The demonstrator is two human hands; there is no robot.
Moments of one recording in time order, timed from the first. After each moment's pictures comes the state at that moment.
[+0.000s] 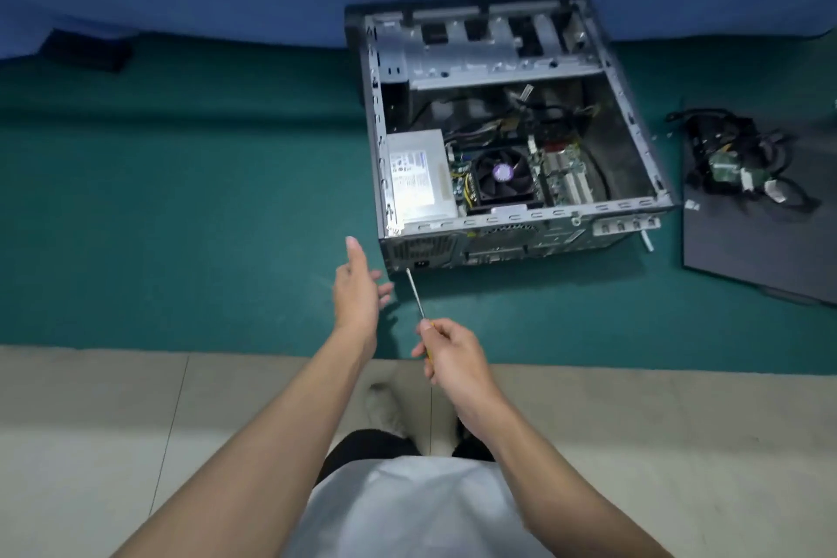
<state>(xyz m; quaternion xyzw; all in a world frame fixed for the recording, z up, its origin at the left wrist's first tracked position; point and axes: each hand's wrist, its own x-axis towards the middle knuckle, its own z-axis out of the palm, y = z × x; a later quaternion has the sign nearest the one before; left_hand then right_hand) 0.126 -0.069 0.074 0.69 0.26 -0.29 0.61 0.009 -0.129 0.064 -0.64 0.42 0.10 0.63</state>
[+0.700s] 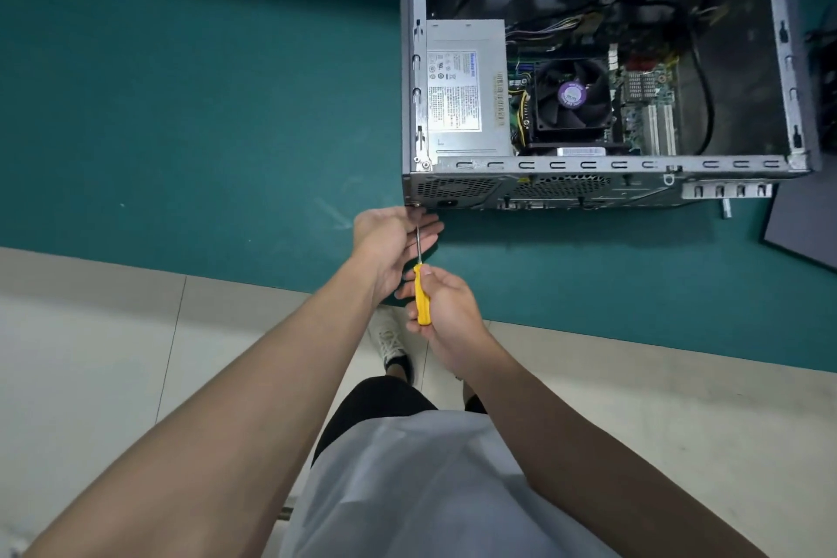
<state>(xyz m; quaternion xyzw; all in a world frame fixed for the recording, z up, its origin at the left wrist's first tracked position) 0.142 -0.081 0.025 0.59 0.31 -0.38 0.64 0.044 -0.121 0.028 -0.44 0.48 0.16 0.74</state>
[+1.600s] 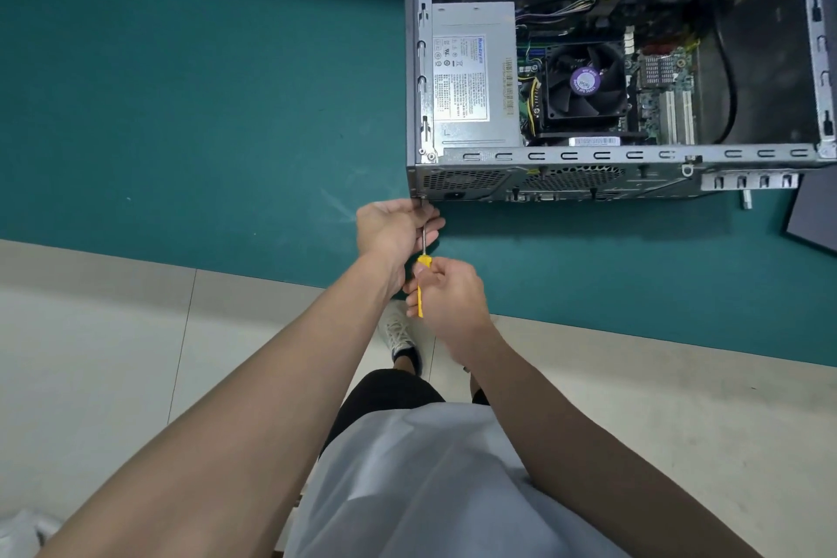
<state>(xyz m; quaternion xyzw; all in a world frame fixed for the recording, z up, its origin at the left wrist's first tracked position) 0.139 -0.084 0.027 0.65 0.31 -0.34 0.60 0.047 -0.121 0.020 -0.65 0.42 0.18 0.61</state>
